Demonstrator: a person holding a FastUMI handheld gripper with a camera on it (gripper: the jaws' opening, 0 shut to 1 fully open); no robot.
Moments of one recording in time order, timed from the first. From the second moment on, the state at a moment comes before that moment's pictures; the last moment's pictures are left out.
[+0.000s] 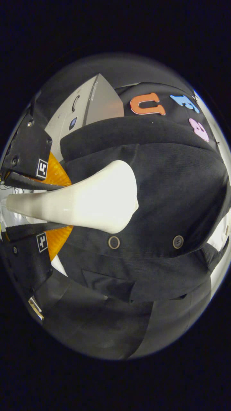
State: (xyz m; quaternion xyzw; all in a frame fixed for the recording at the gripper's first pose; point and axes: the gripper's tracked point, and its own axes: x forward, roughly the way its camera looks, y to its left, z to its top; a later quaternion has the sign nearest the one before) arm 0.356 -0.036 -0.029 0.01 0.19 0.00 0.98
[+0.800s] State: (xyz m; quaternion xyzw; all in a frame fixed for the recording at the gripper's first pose) arm 0.333 -0.040 -0.135 0.00 0.26 0.02 0.96
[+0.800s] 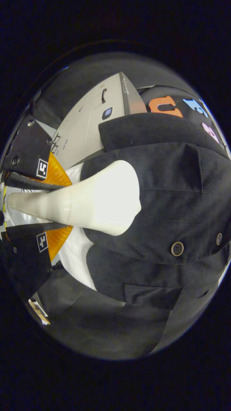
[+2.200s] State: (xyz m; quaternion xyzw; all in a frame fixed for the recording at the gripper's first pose) arm 0.358 -0.241 0.245 0.15 -0.01 0.04 0.99
